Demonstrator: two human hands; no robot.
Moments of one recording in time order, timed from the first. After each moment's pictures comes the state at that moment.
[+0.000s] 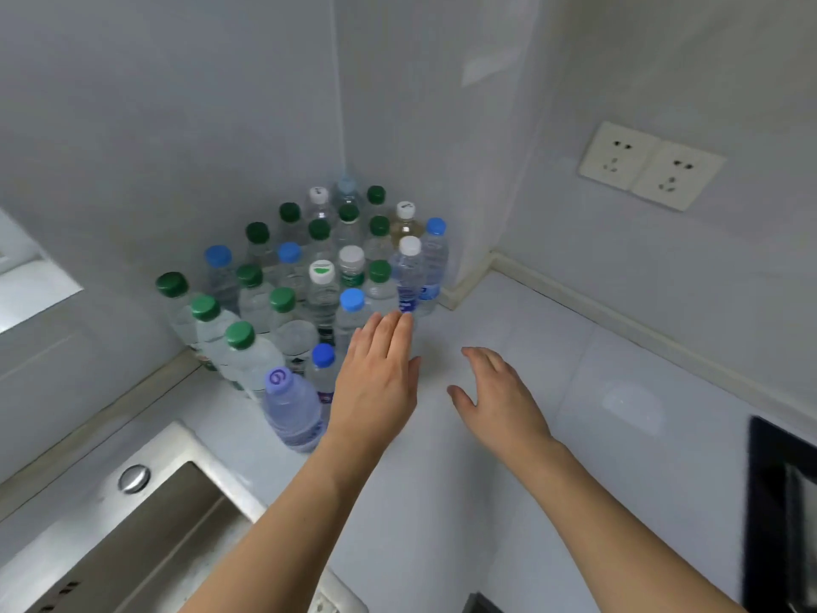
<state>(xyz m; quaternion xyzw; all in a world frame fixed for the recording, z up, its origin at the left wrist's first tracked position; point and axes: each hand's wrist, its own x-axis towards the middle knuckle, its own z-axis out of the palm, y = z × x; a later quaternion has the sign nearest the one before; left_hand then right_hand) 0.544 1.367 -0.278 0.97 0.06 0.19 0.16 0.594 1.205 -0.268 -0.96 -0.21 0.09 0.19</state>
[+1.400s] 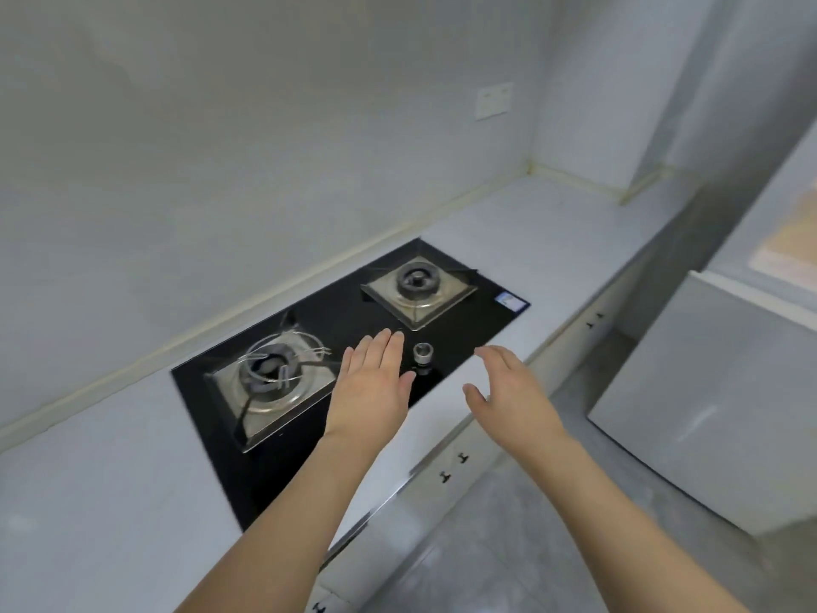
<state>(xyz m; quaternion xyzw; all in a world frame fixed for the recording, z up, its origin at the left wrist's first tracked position) 0.351 0.724 -0.229 0.83 -0.54 0.03 0.13 0.181 0.630 -0.213 -0.88 0.41 -0.13 0.20</state>
